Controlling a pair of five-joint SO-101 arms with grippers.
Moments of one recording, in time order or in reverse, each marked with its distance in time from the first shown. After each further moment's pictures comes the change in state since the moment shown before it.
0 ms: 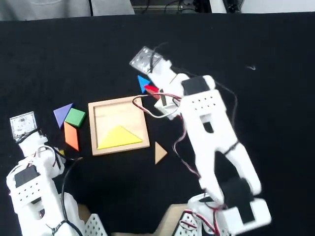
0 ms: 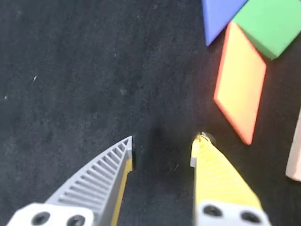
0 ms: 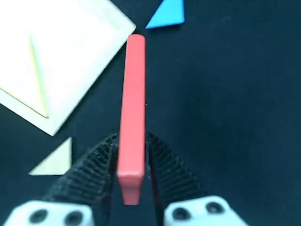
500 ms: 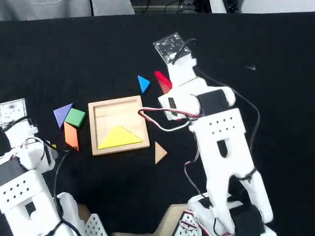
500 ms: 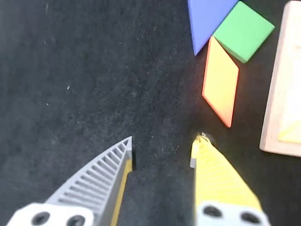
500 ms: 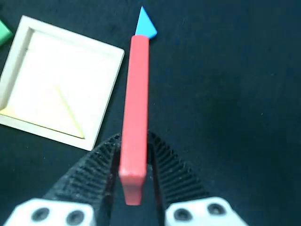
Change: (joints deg) left arm -0.3 0.0 -21.3 22.0 -5.5; right arm 0.0 -14.2 0.0 6.7 -20.0
